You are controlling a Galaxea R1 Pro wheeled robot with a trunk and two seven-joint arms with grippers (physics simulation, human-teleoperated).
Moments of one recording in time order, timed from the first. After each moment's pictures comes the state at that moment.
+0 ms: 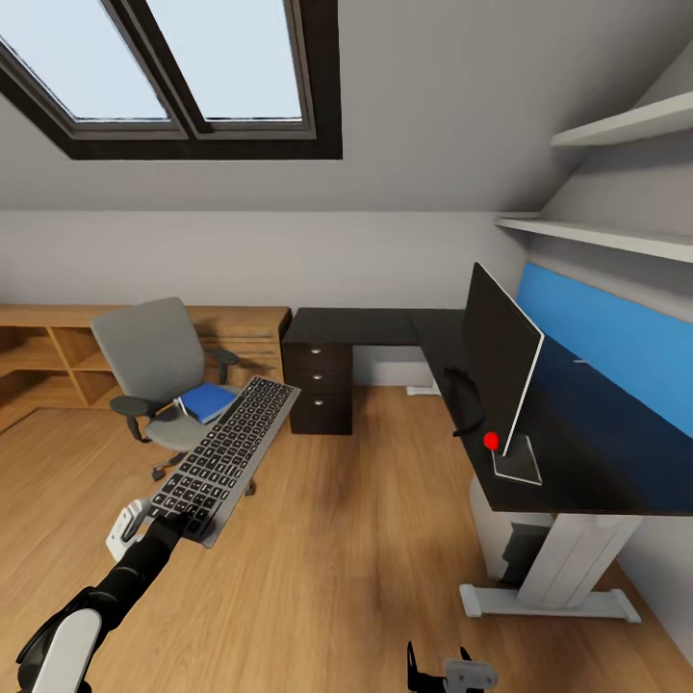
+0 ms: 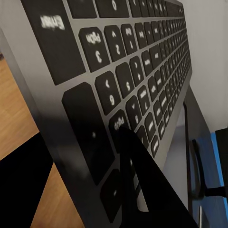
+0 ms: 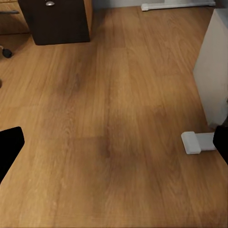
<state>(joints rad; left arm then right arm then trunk) -0.11 0.00 0.32 -1.53 0.98 0.46 0.06 -0.33 0.14 0.03 -0.09 0.02 -0.82 -0.15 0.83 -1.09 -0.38</state>
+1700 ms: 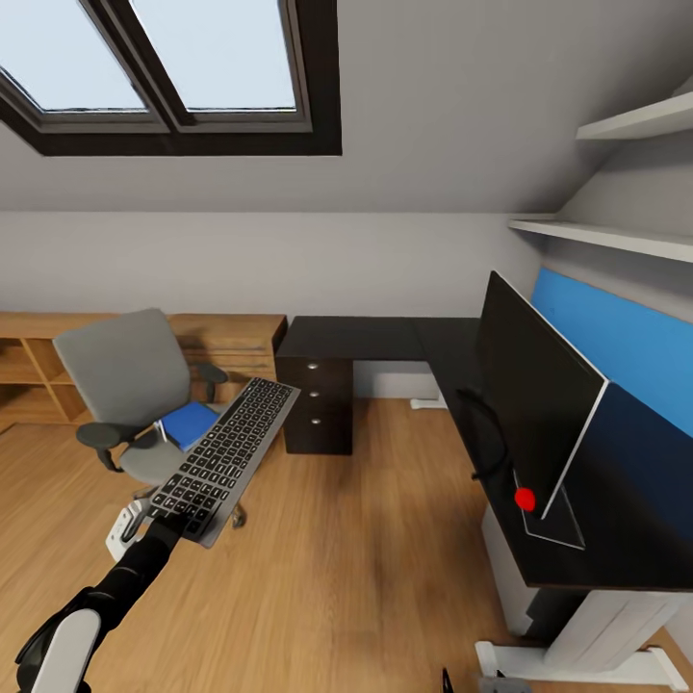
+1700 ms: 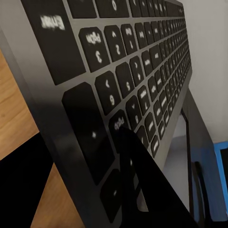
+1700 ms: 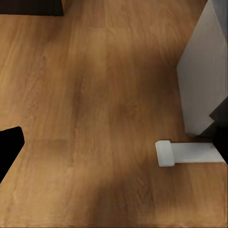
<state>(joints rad) -0.11 0.00 0.32 -1.53 0.97 0.46 0.05 -0.33 0.04 0.03 -0.05 0.02 -0.72 -0.15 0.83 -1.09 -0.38</state>
